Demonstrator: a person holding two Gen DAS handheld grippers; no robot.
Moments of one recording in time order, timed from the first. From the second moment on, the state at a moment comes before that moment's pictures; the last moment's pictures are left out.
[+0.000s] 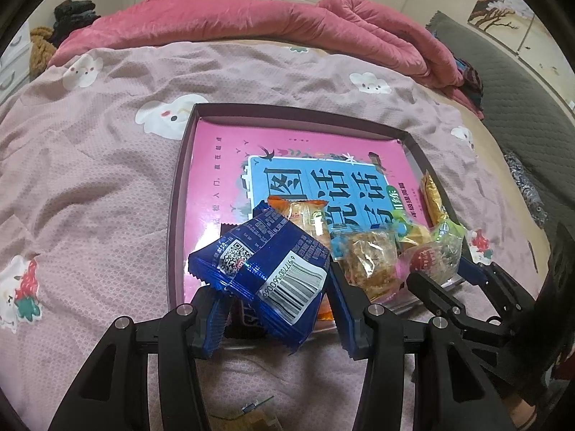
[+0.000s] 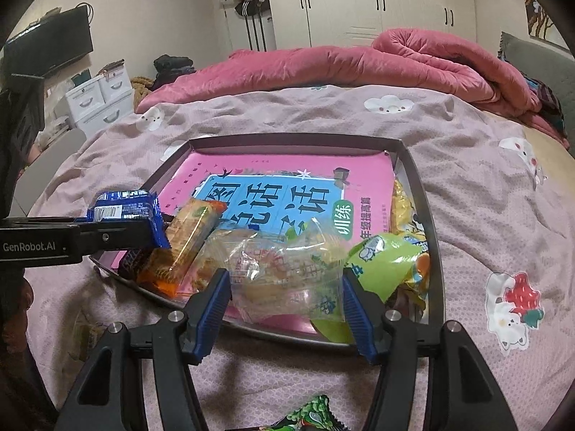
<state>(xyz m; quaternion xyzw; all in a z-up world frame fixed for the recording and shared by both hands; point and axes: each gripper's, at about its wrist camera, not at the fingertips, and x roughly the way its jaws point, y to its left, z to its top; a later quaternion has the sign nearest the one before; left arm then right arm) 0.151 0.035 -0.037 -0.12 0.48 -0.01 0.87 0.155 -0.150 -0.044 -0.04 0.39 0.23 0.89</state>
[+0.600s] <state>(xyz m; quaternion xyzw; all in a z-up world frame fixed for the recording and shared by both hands) 0.153 0.037 -0.036 -0.13 0.48 -0.01 0.87 0.152 -0.158 -0.039 -0.03 0.38 0.21 0.90</state>
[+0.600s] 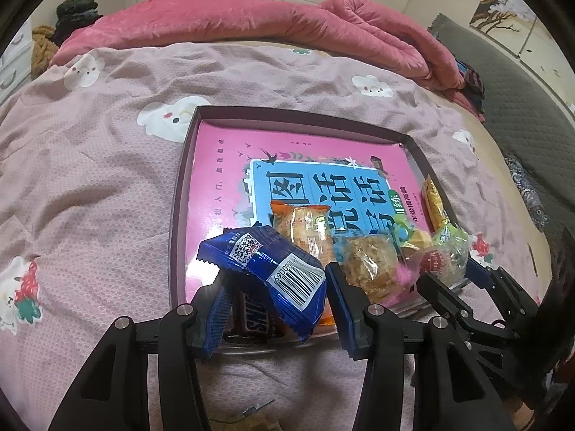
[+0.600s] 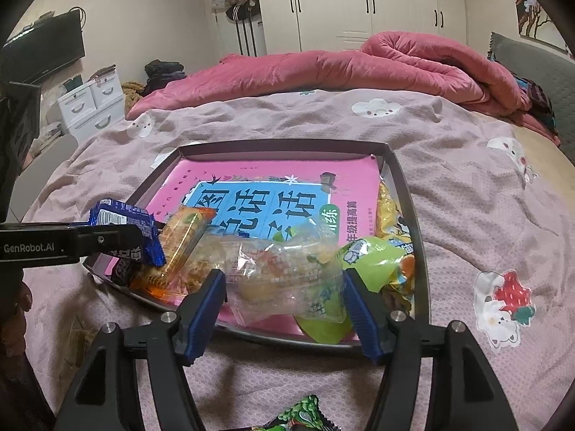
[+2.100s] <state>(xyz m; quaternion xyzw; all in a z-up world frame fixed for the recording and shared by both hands) 0.140 0.036 -0.010 -0.10 0.45 0.00 0.89 0.137 -0.178 -0.021 0.01 0.37 0.21 0.90</state>
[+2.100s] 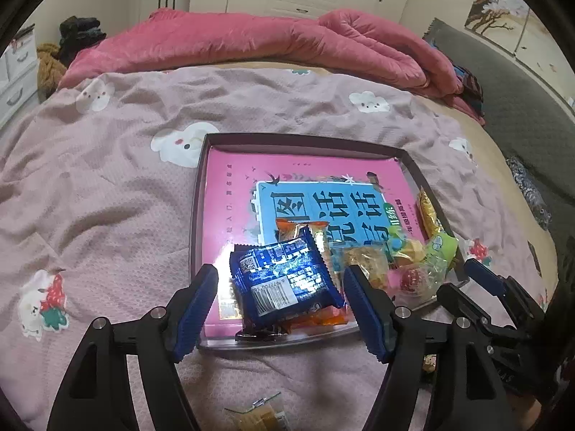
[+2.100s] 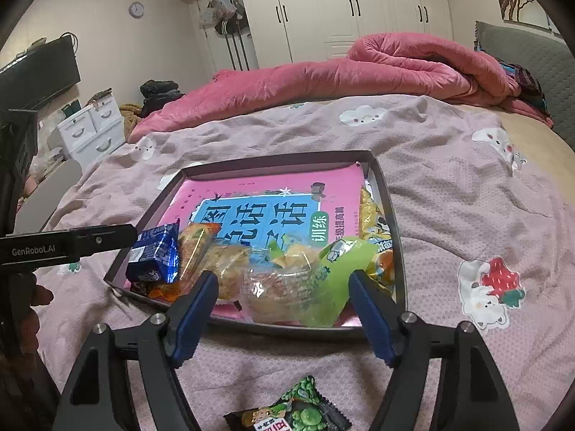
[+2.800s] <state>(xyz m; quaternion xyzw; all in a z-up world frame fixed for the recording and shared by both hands) 0.113 0.030 -0.004 -0.09 0.46 0.00 0.88 0.105 -0.174 -0.013 0.01 0.38 0.23 0.90</state>
